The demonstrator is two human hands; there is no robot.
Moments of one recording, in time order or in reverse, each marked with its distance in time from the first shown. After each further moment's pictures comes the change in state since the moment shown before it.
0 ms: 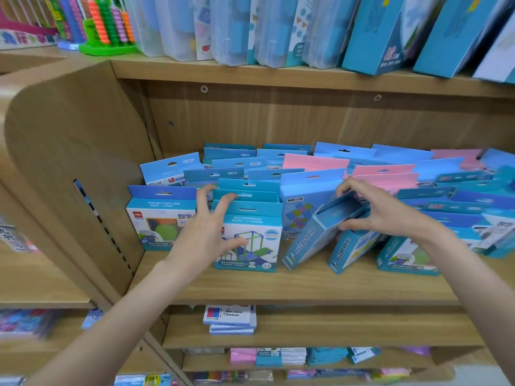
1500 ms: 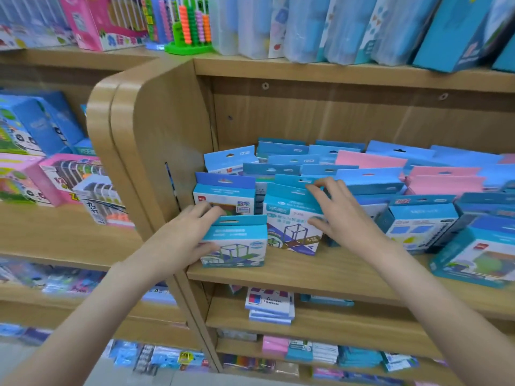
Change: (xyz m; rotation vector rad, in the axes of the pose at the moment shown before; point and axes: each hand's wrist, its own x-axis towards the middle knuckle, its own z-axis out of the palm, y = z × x) left_hand -0.061 -0.086 -0.073 0.101 -0.182 0.143; right_hand 0.050 -0.102 0.100 -0.520 0.136 -0.081
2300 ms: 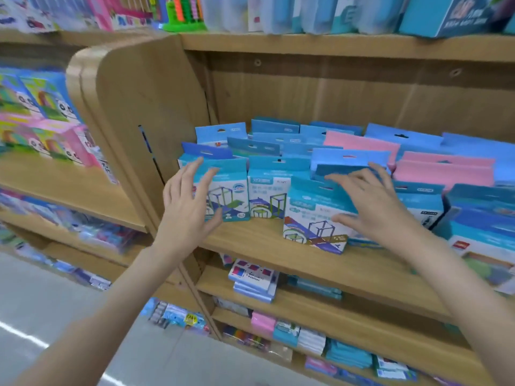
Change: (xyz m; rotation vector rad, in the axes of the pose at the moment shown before) left_hand 0.007 0.086 0.053 0.250 0.440 -0.302; right_hand -0.052 0.100 -0.016 0.033 0.021 -0.164
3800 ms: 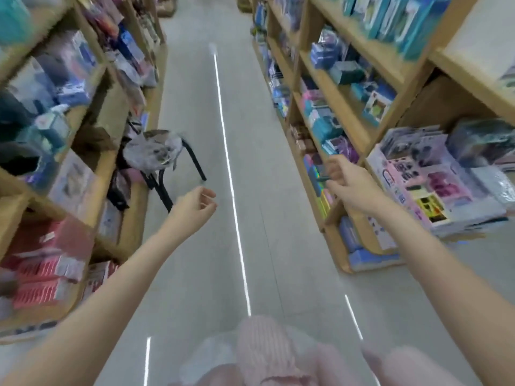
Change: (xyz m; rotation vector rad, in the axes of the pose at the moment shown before) left_hand -0.553 1.131 -0.127 -0.303 0.066 -1.478; right_hand -0.795 0.451 -0.177 0.769 -0.635 -0.653
